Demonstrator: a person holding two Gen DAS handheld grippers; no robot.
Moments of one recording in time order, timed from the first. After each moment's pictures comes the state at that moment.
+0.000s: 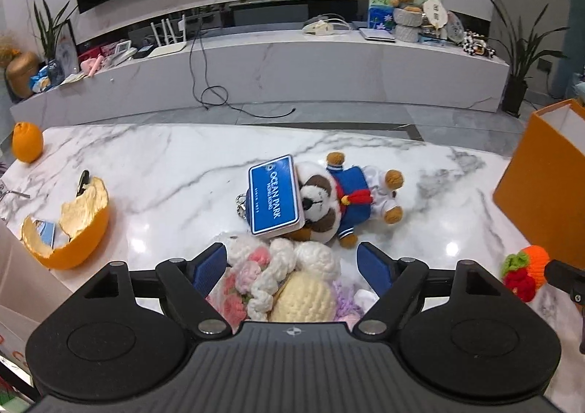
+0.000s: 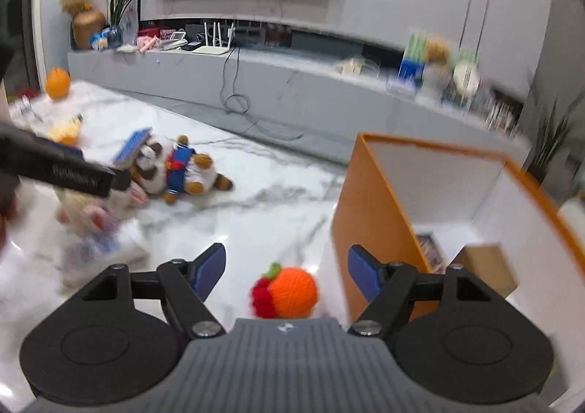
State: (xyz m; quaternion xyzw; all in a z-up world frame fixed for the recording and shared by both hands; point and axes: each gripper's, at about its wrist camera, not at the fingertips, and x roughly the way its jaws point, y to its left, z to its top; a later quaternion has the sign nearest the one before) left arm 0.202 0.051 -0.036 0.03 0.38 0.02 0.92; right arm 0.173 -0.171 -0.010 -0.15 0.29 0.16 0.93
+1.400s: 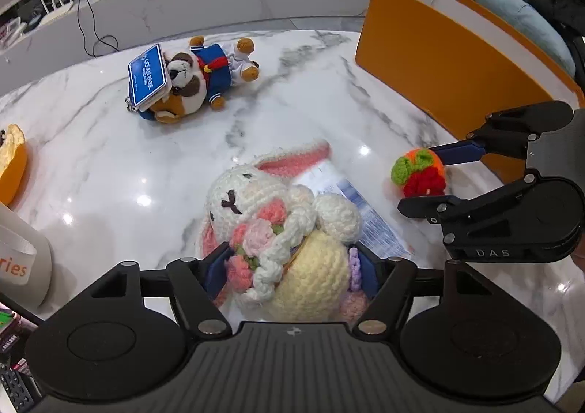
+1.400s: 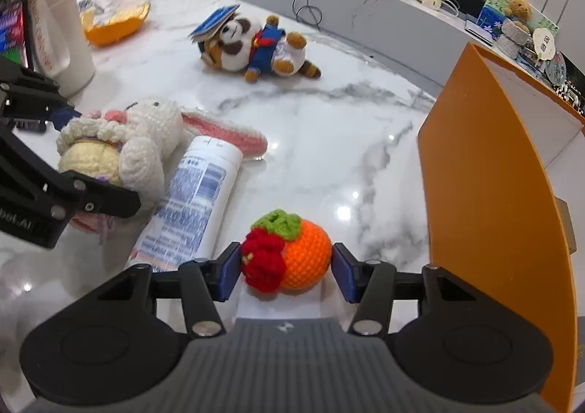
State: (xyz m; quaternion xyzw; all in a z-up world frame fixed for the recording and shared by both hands) left arm 0.123 0.018 -0.042 0.07 0.49 -0.16 0.85; right arm 0.151 -0.152 -0.046 -0.20 0.43 0.26 0.84
